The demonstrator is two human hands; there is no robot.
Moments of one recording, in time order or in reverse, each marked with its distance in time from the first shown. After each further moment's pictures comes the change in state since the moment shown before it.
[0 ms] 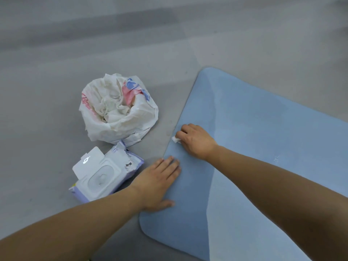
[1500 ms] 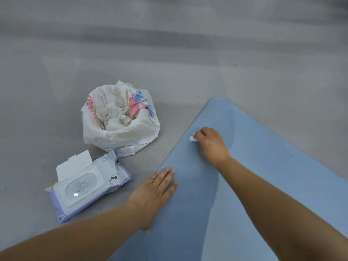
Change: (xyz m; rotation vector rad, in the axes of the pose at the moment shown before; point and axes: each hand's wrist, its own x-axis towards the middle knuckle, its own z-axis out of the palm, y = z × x) left_hand 0.043 0.020 -0.017 -0.001 -0.177 -0.218; right_hand 0.033 0.096 -0.014 -0.058 0.135 0.013
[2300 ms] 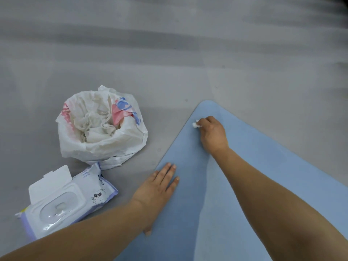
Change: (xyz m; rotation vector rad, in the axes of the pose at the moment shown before) left_hand 0.044 -0.008 -0.030 0.027 -0.020 0.037; right_hand 0.036 0.036 -0.015 0.070 0.078 0.335
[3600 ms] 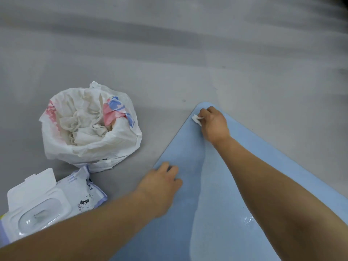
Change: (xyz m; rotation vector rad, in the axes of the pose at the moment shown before) left_hand 0.023 -0.005 -0.038 -0.203 0.099 -0.037; right_hand 0.045 0.020 -0.002 -0.163 -0.086 -0.025
